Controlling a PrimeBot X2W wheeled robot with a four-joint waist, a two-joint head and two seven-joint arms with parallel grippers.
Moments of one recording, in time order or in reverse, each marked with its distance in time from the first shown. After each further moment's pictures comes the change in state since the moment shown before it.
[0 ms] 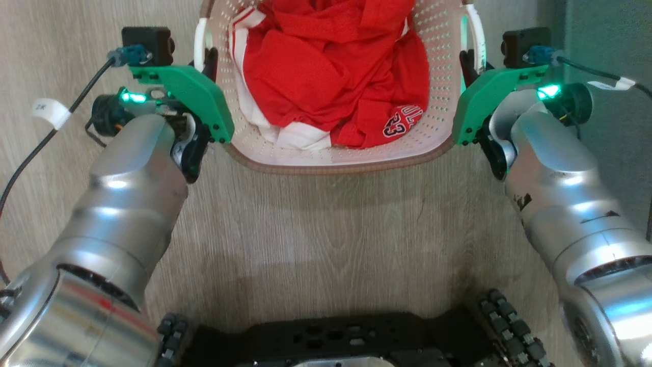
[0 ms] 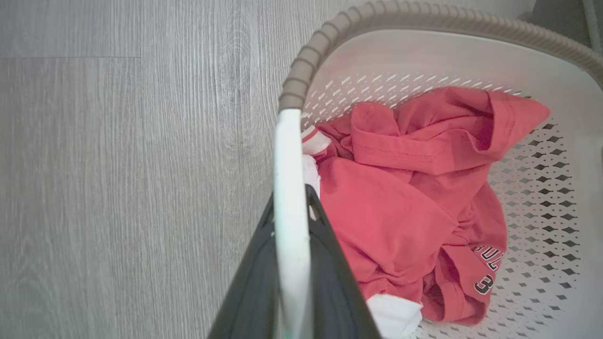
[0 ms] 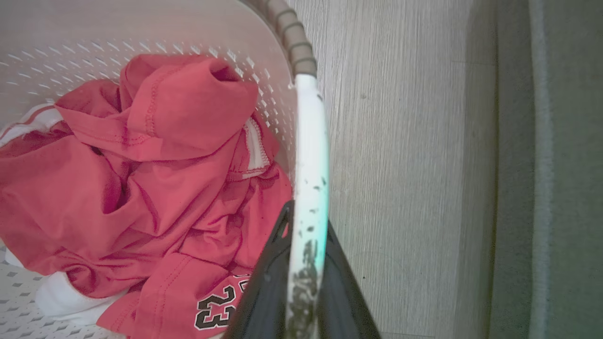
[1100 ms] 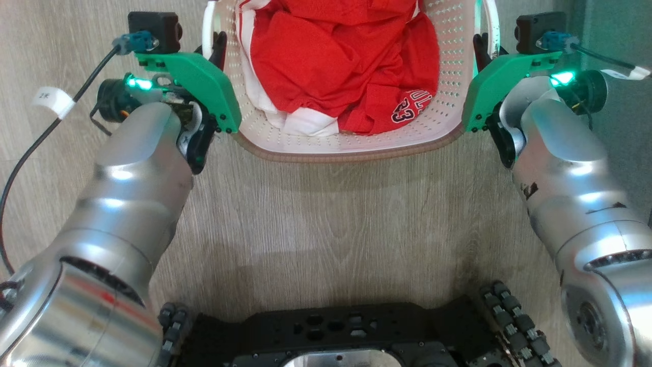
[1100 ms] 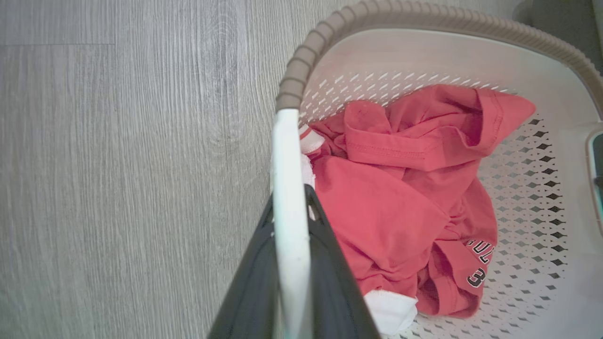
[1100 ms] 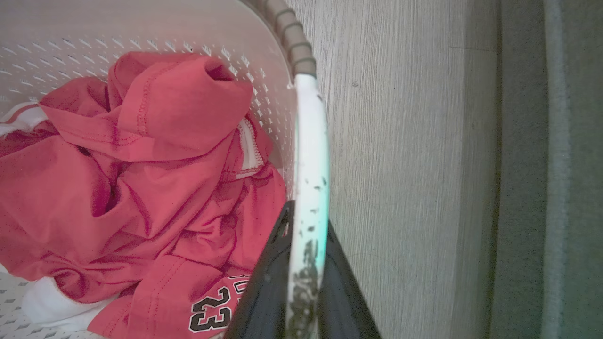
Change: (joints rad) left arm -0.031 -0.018 -0.001 0.000 0.017 -0.018 -0.017; right arm -0.032 0.005 -0.172 0.006 -0.170 0.002 -0.007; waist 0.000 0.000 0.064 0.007
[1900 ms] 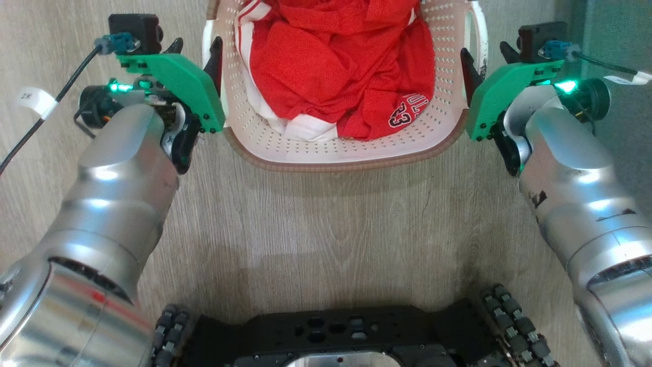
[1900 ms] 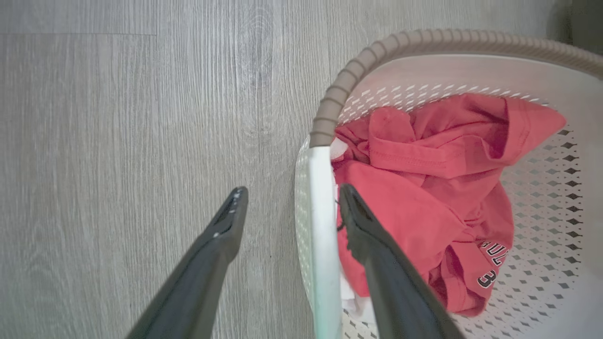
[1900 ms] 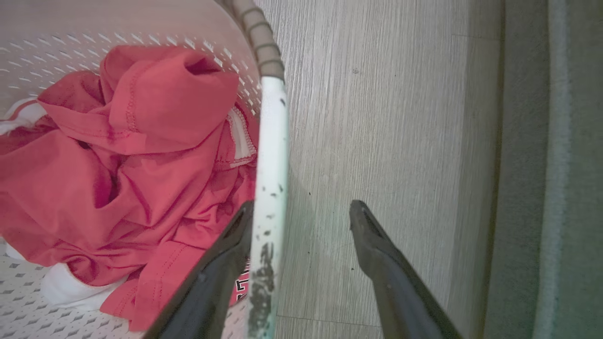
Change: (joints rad) left arm -0.002 0.024 -0.003 0.018 -0.022 0.000 0.026; right arm 0.025 -0.050 0.274 -0.036 0.262 -0.007 0.017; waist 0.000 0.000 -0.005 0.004
